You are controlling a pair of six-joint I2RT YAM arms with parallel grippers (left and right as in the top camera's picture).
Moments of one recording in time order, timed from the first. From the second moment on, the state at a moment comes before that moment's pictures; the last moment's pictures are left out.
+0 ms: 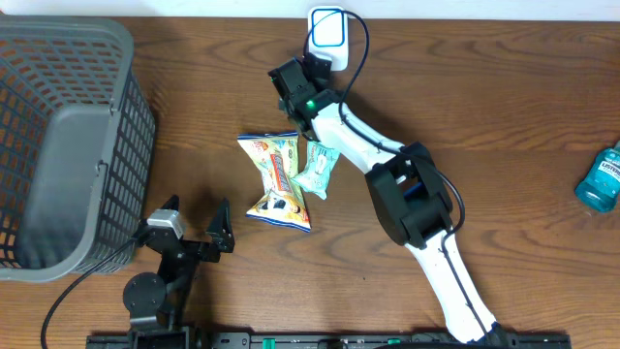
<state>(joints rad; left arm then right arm) 0.08 0.01 0.02 -0.10 0.28 -0.27 0.61 2.54 2.03 -0.45 0.47 0.71</state>
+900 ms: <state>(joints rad) 0.08 0.01 0.02 -0.10 0.28 -0.27 0.30 2.48 2.10 -1.05 0.46 0.68</state>
